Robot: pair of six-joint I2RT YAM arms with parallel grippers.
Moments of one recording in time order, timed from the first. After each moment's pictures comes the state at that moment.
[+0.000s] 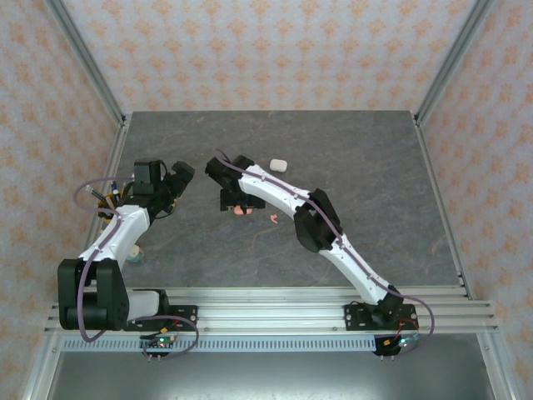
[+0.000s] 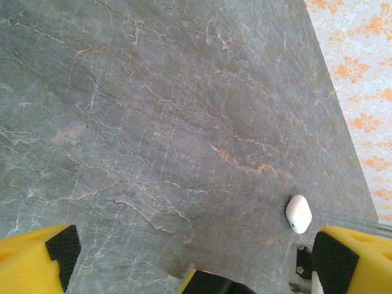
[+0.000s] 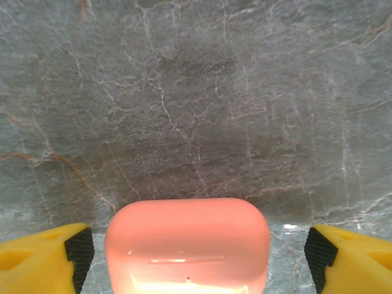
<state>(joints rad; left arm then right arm) 0.06 1.28 0.78 -0.26 0.18 -0.98 0.89 2.58 2.42 -1.29 0.14 0.81</state>
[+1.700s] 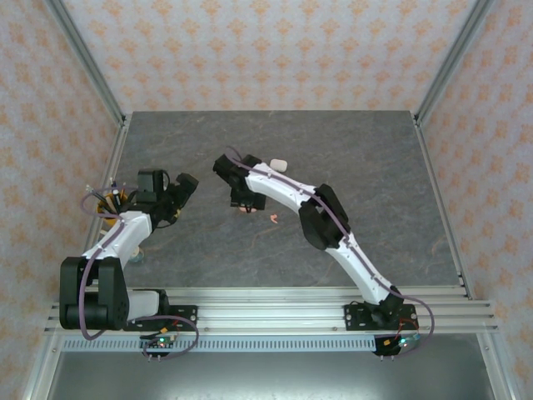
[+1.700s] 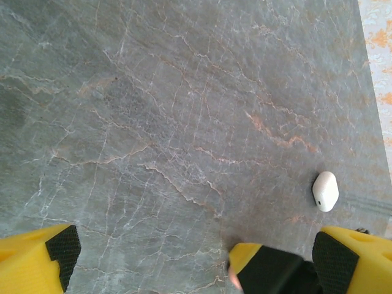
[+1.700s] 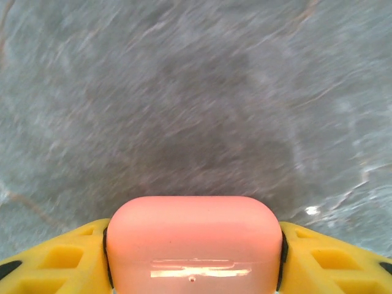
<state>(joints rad) 0.06 1.28 0.67 -0.23 0.25 -0.98 0.84 2.49 2.24 -1.18 0.13 0.97</state>
